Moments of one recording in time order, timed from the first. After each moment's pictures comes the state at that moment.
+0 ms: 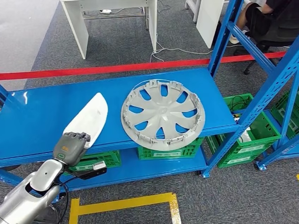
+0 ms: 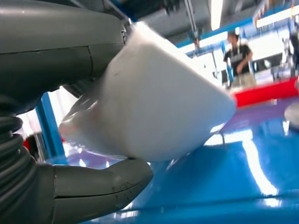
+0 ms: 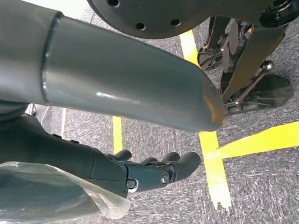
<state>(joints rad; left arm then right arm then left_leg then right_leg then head) -0.25 0.39 -0.58 -1.35 -1.28 0.30 0.09 0.04 0.08 -0.57 -0.20 0.49 0.02 0.01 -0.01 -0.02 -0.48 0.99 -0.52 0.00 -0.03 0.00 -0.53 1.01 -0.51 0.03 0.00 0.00</state>
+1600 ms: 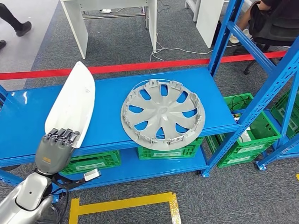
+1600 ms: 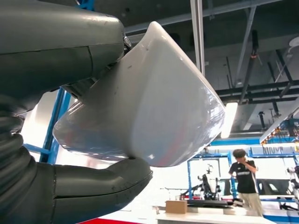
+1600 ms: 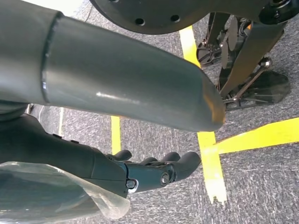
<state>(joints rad) -0.11 0.39 -0.44 -1.57 -1.56 0.69 0.13 0.04 0.08 -0.61 -0.20 0.56 0.02 -0.01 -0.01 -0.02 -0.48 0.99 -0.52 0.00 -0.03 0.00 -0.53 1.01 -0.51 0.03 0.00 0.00</state>
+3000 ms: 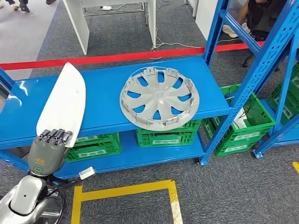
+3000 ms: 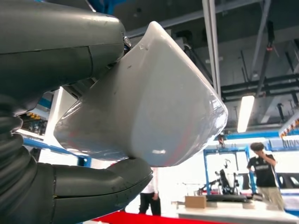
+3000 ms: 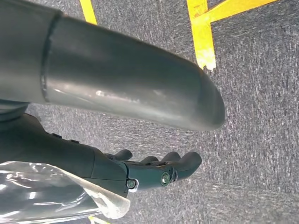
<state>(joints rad) -0.07 0.42 -0.42 -1.63 -1.56 0.62 0.21 0.01 0.08 -0.56 -0.23 0.78 -0.49 -0.11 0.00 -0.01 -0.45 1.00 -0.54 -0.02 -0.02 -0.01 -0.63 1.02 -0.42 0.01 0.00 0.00</state>
